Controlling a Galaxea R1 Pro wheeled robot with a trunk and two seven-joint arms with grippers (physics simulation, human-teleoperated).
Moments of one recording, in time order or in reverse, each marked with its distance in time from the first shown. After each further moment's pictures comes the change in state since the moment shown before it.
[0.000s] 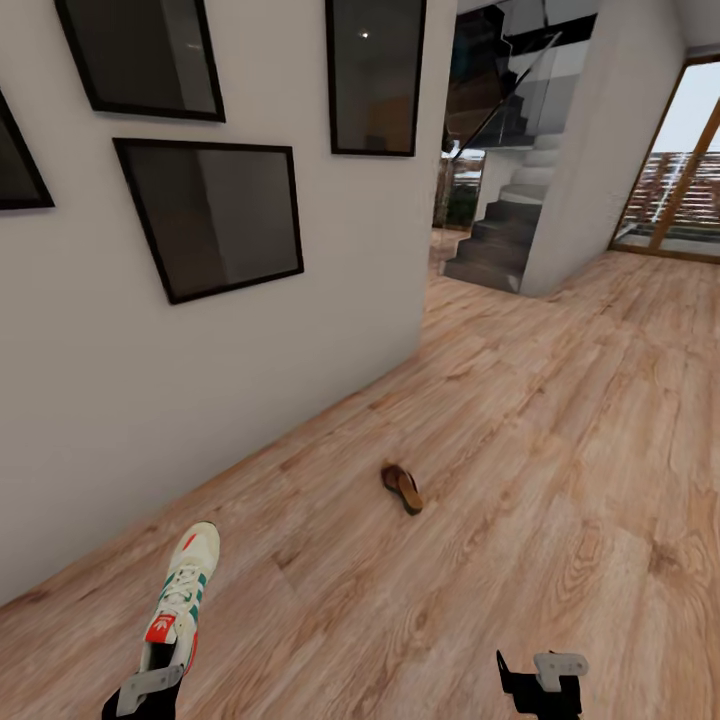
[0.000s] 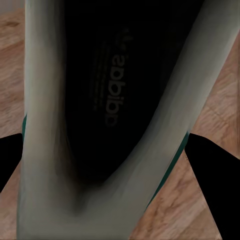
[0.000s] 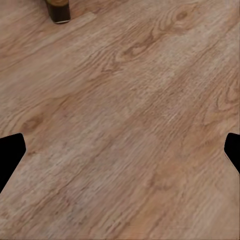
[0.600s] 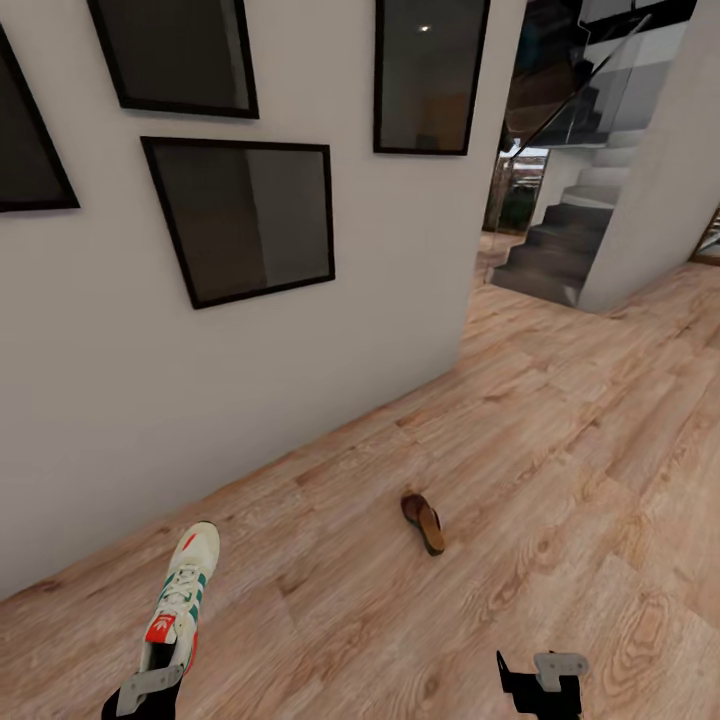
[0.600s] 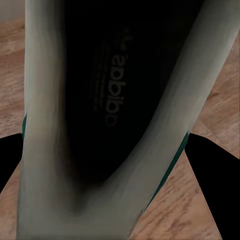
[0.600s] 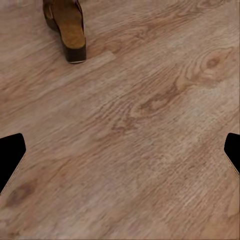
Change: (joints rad) left arm 0.000 0.000 0.001 -0.001 0.000 0.000 0.000; right arm 0.000 0.000 0.000 0.000 0.000 0.000 0.000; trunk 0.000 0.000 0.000
